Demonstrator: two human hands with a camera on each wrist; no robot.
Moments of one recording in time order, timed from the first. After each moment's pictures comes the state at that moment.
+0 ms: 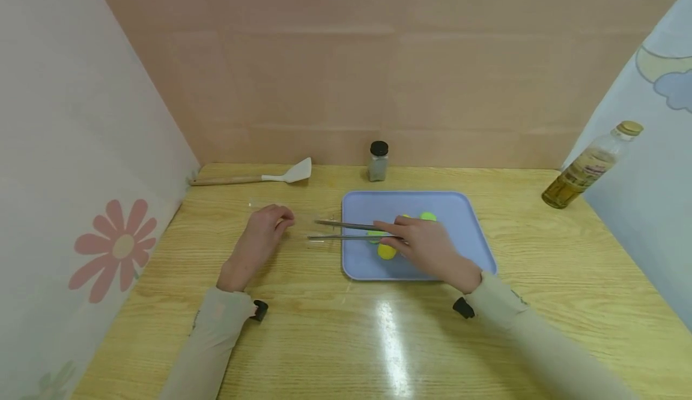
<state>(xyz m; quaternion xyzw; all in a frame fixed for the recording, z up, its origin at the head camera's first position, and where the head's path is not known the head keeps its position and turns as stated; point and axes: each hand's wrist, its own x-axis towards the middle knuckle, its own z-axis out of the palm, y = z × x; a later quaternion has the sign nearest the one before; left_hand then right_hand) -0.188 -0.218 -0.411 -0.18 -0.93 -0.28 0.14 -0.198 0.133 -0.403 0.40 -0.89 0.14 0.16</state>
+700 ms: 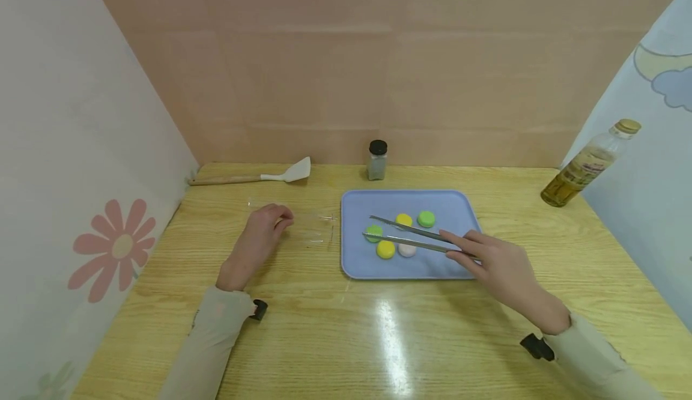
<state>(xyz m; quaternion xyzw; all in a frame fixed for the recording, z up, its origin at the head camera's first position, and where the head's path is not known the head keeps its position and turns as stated) -0.187 -0.219 -0.411 -0.18 -0.93 -0.29 0.14 -0.154 0.235 -0.395 0.35 -0.90 0.15 0.24</state>
